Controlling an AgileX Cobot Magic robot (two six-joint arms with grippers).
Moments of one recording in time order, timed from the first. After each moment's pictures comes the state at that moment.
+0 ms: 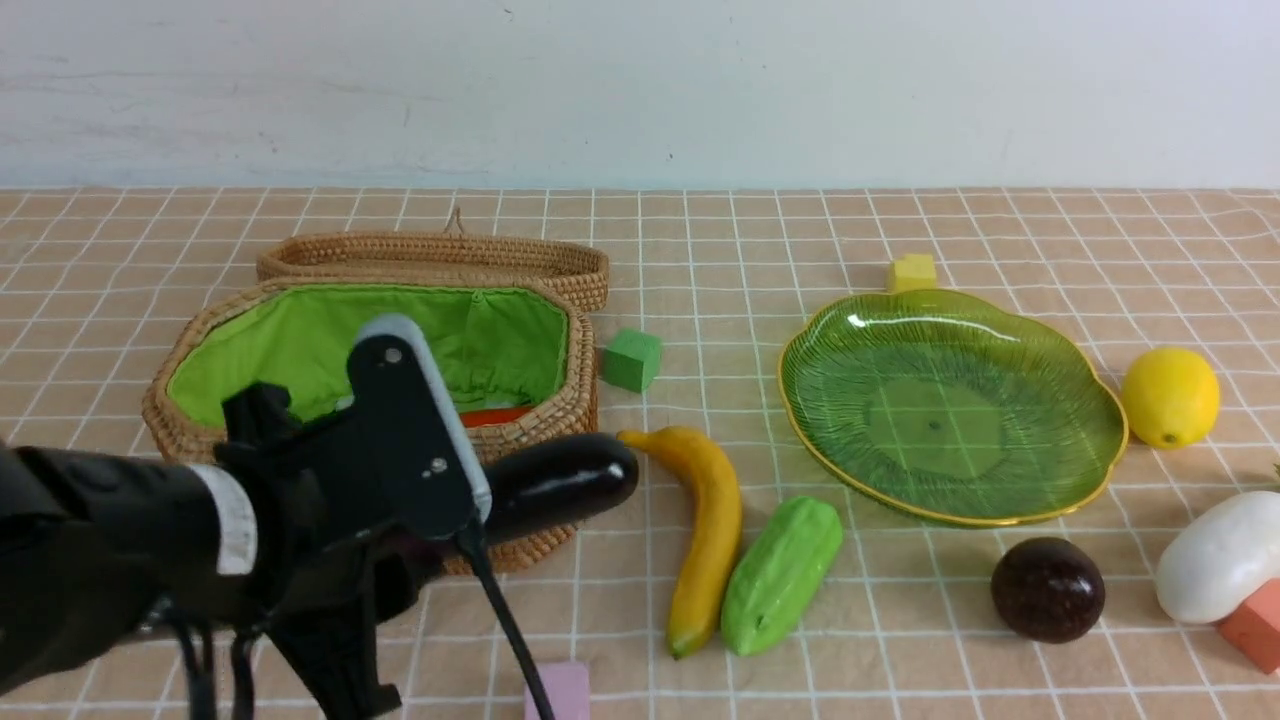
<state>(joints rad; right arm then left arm) 0.79 0.56 -0.90 0.13 0.70 0.05 -0.58 1.13 -0.75 0.21 0.44 0.46</state>
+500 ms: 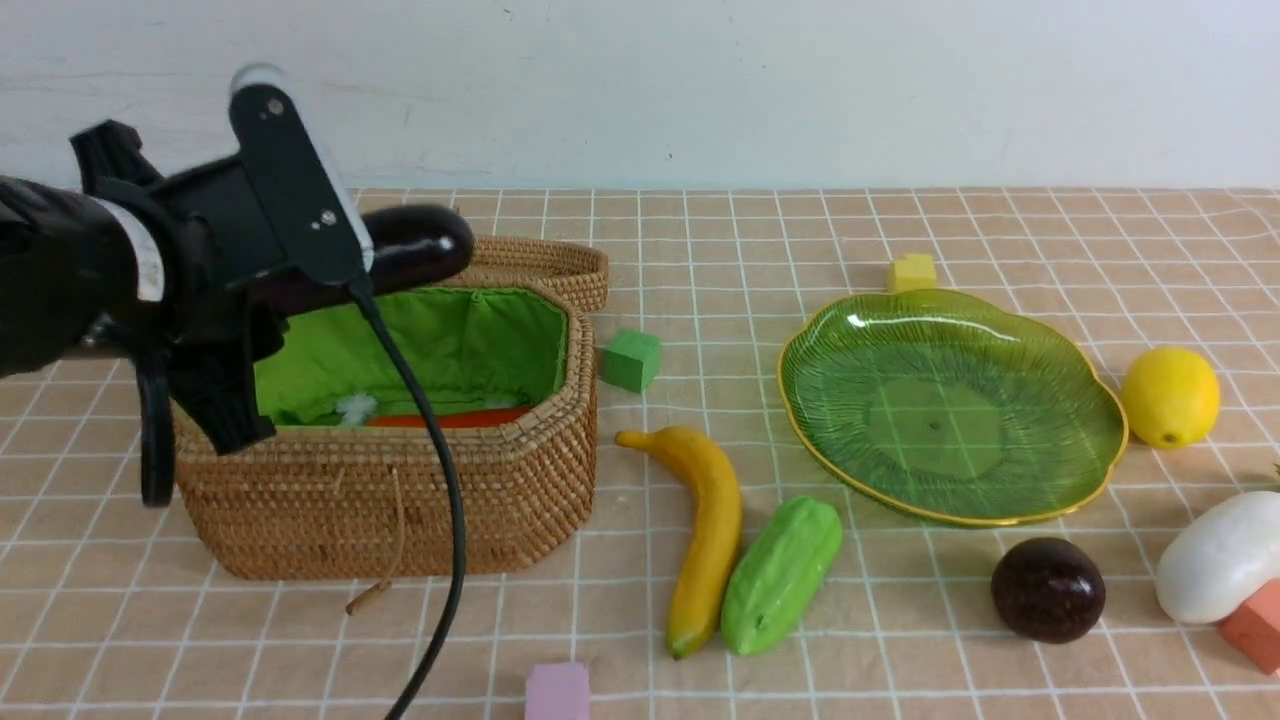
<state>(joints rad) 0.79 0.56 -0.90 0.13 0.65 0.05 -0.32 1.33 -1.02 0.51 0.49 0.47</state>
